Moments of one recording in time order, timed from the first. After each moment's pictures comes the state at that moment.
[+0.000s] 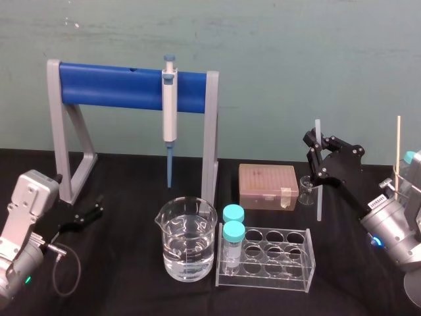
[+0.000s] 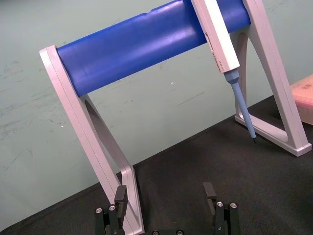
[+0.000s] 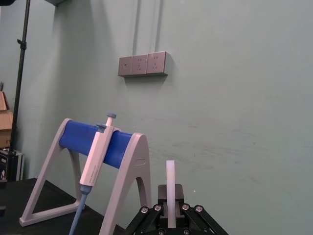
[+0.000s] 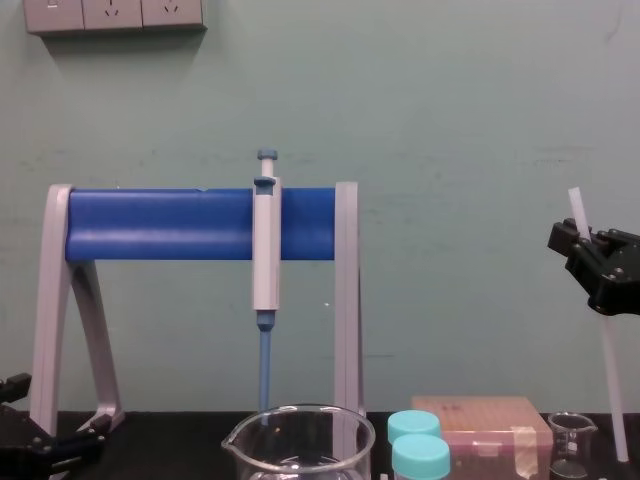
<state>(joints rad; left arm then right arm) -0.20 0.60 0.45 -1.41 -0.25 -0.12 0.03 0.27 0.33 -0.20 -1.29 0.37 -0.45 0.48</state>
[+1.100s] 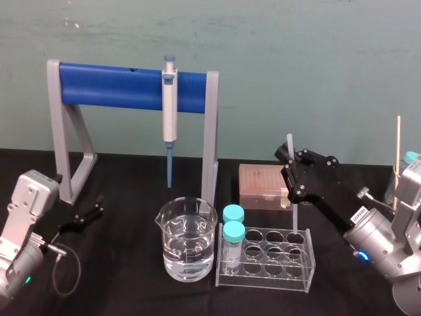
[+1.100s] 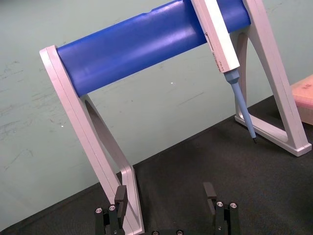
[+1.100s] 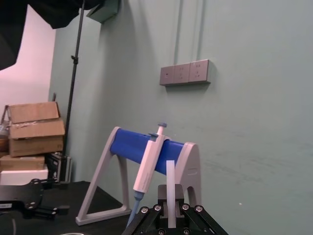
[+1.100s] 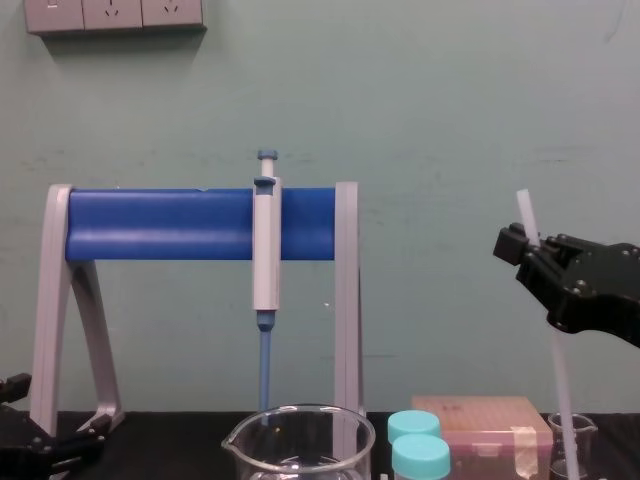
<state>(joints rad) -0.20 0.60 0.45 -1.41 -0.25 -0.12 0.03 0.24 0.33 -0.25 -1.35 0.42 -0.46 0.61</state>
